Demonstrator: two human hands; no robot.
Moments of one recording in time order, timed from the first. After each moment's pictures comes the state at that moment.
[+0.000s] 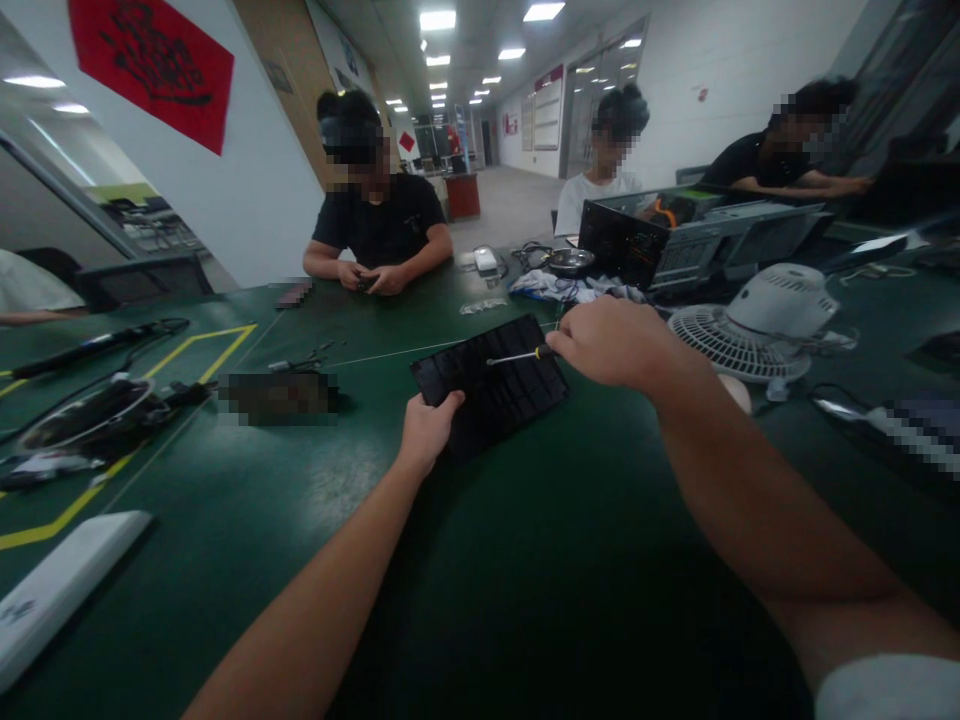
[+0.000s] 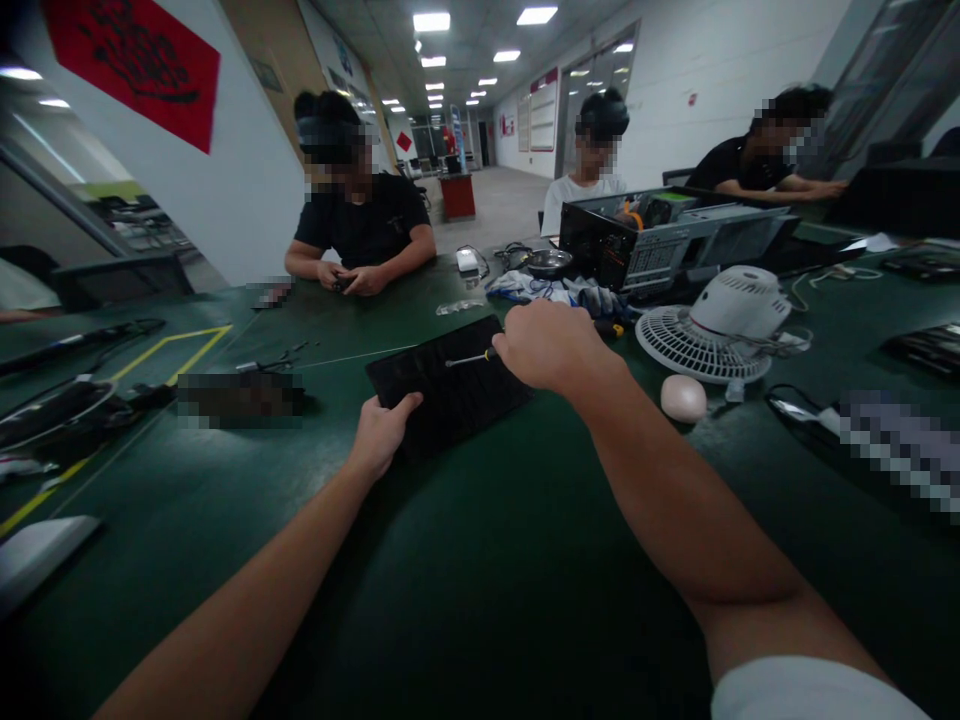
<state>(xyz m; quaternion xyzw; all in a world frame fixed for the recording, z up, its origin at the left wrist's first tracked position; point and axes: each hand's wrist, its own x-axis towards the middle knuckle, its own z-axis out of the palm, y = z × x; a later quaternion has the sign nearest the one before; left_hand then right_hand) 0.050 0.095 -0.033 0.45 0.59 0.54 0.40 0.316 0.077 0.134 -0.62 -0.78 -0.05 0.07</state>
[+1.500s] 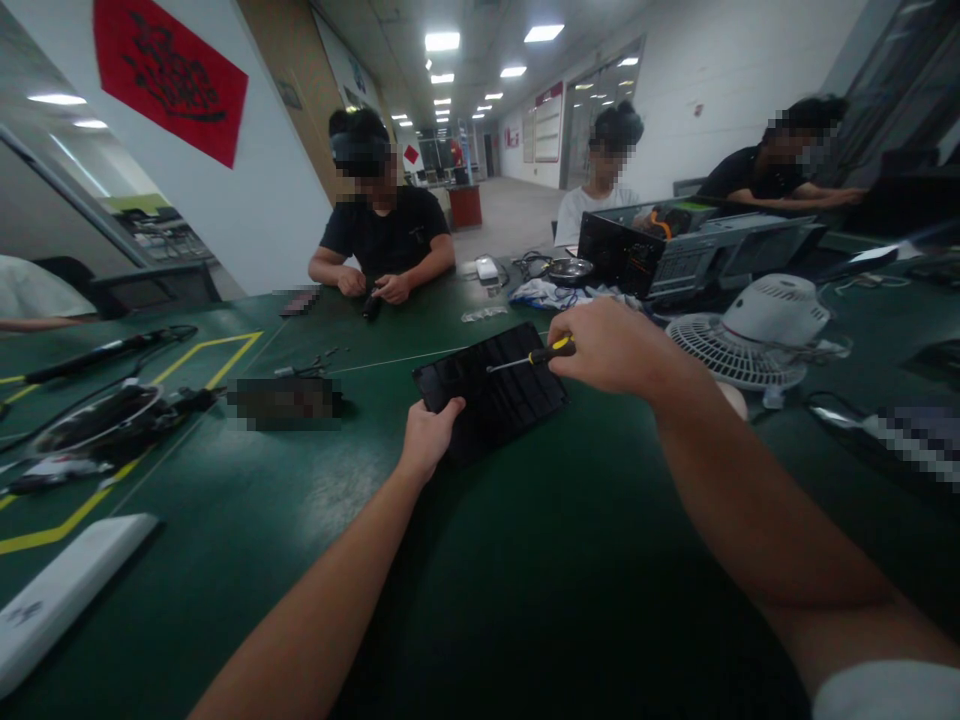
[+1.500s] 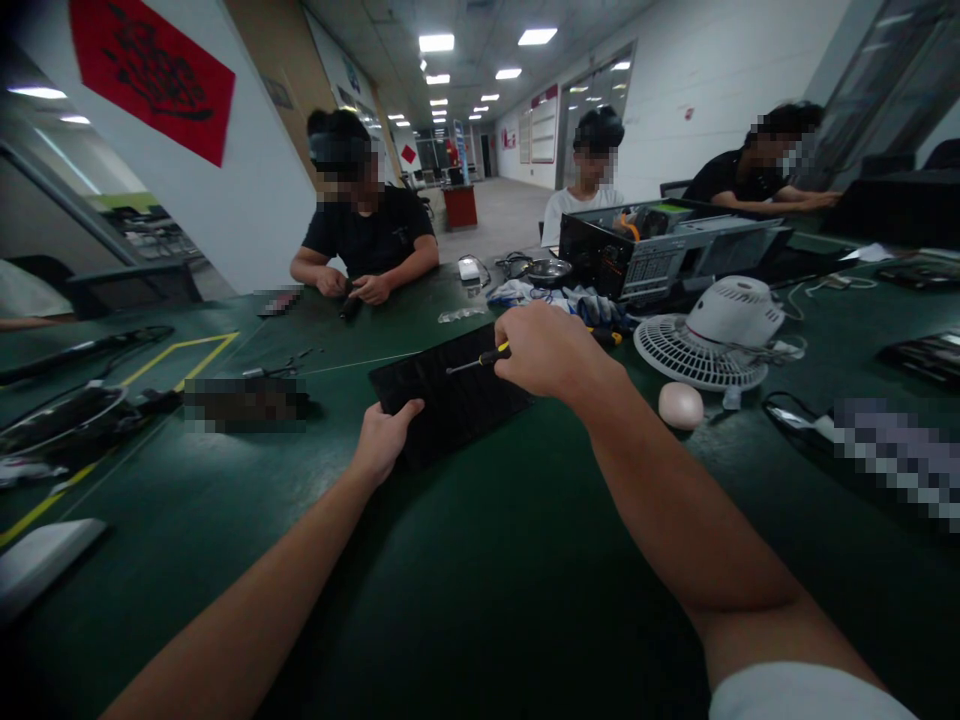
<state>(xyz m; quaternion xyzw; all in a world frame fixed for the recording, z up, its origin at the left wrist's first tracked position) 0.049 0.097 -0.035 0.43 0.59 0.55 0.41 0.324 0.081 0.135 -0.56 -0.82 -0.02 0.12</state>
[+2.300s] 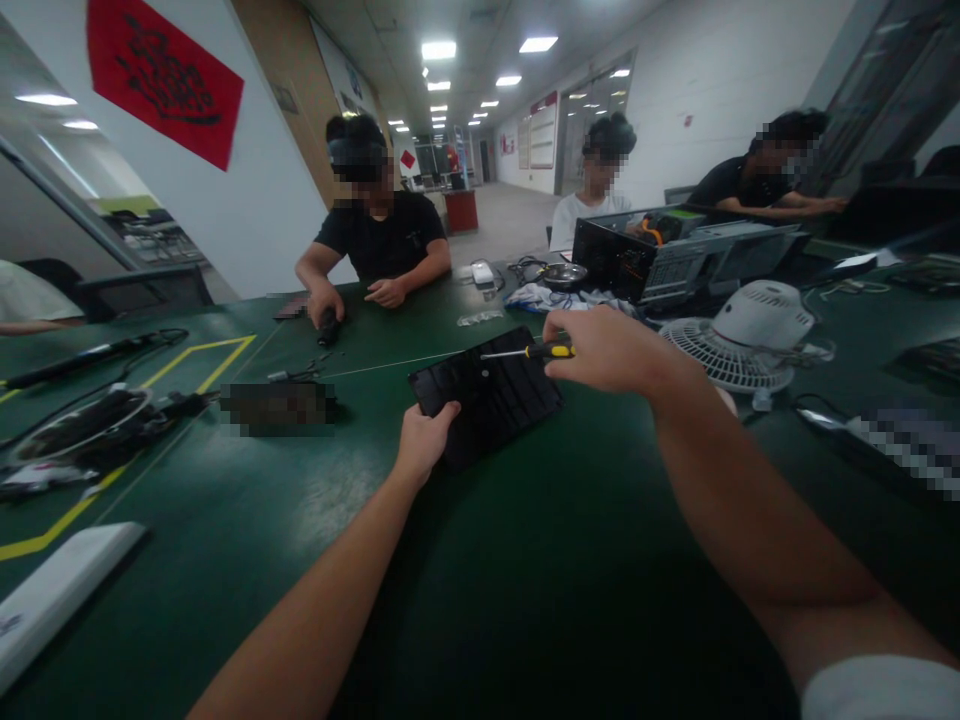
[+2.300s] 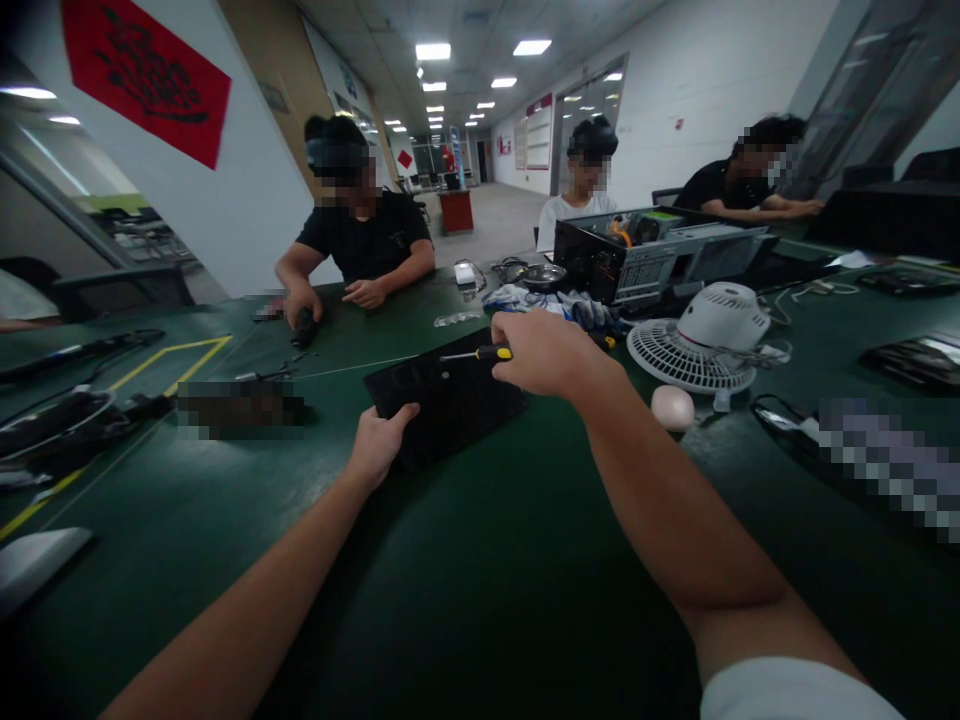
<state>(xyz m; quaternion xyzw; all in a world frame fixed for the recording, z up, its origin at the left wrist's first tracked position) 0.050 0.095 -0.029 0.43 0.59 0.55 0.41 0.331 0.083 0.136 -0.56 -0.82 0.00 0.12</state>
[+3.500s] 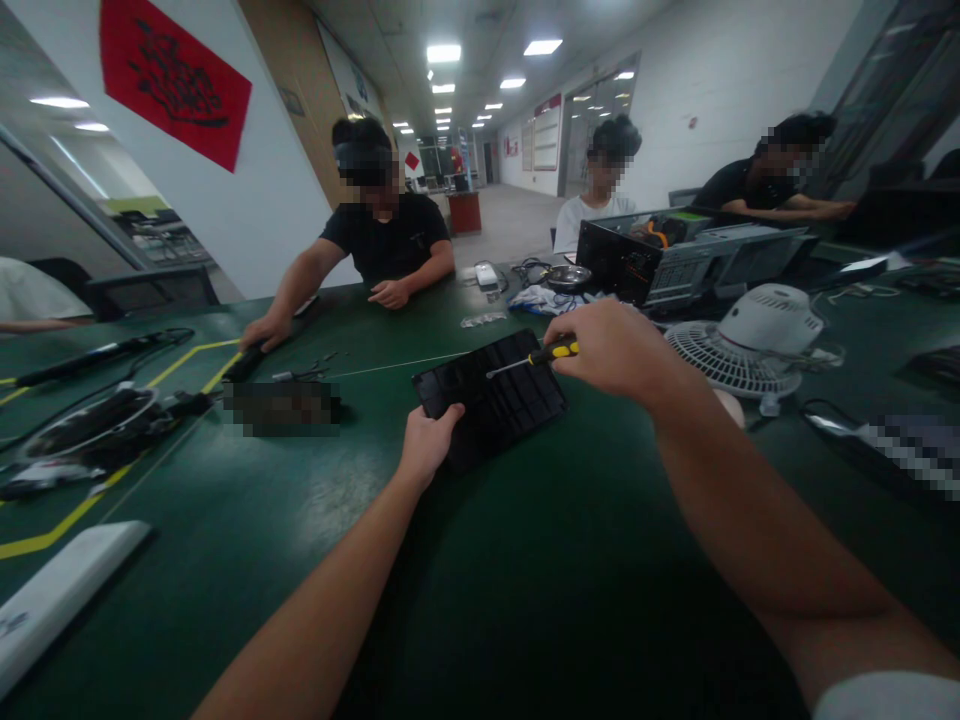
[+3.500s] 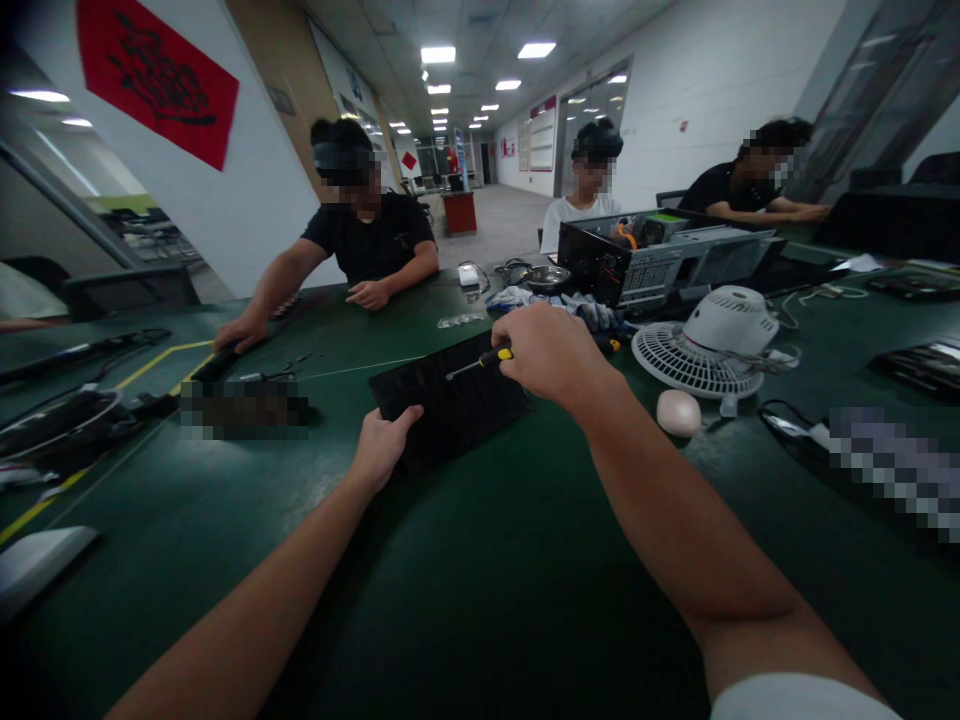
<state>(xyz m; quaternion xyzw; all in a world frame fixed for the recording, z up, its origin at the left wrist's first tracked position) 0.048 0.096 -0.034 0.44 0.59 0.54 0.41 0.324 0.079 0.138 -0.56 -0.81 -0.03 0.15</state>
